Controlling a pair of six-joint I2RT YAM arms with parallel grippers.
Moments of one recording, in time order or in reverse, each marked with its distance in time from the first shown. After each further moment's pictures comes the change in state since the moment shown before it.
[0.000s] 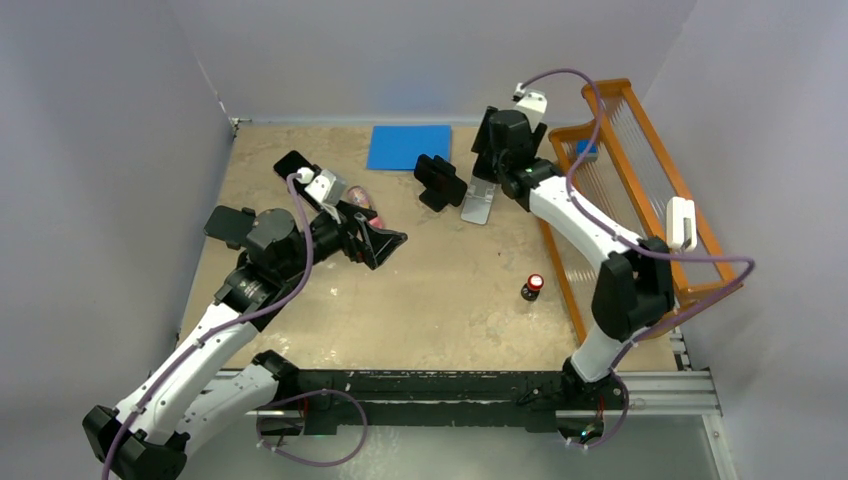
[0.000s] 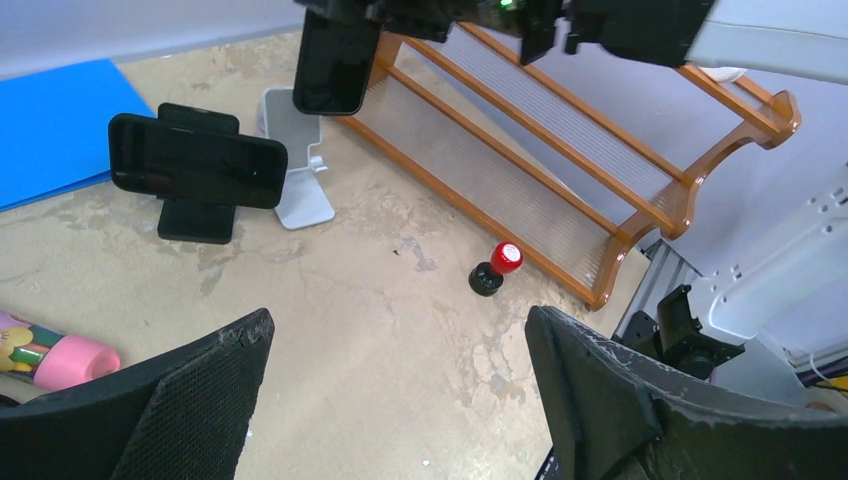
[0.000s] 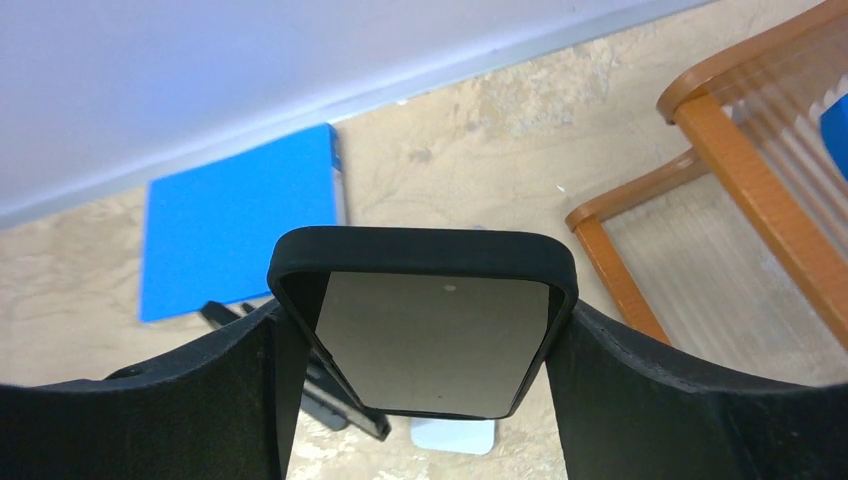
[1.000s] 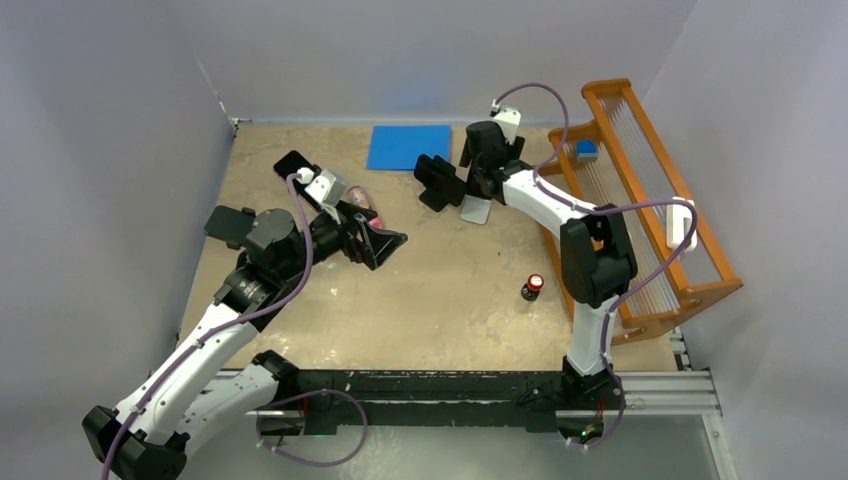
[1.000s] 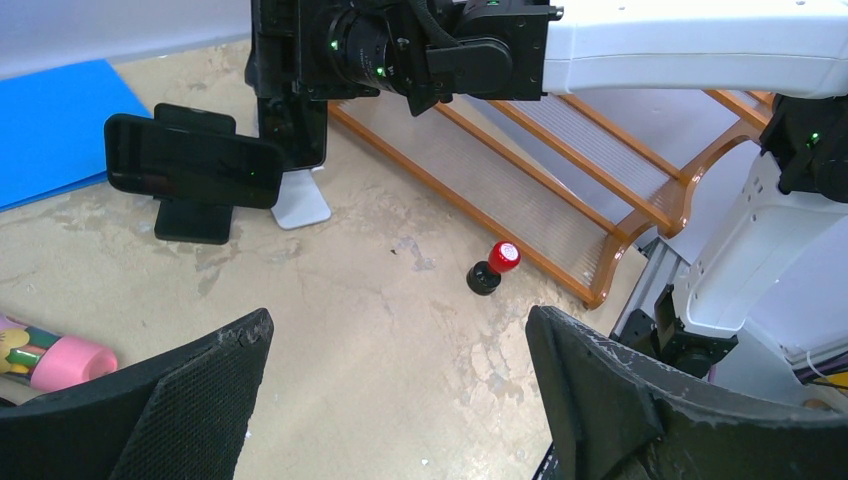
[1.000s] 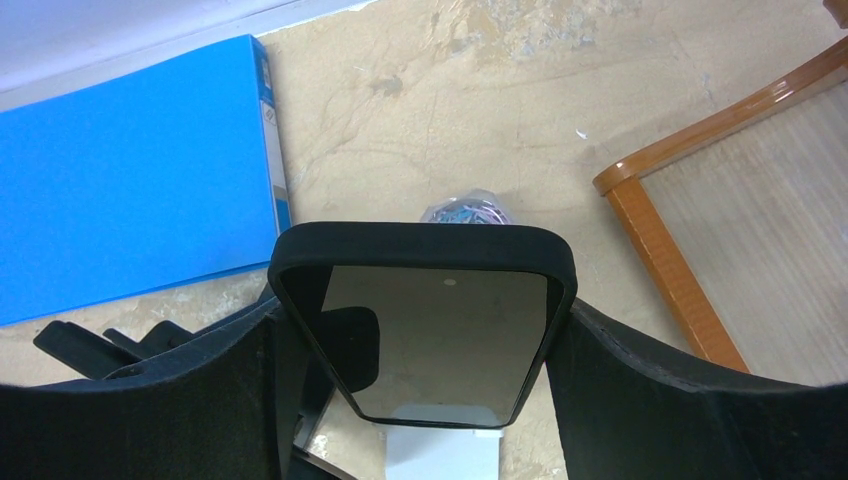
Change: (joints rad) left arm 0.000 -0.004 0.000 0.000 0.004 0.000; right arm 0.000 0.234 0.072 0.016 0.012 0.013
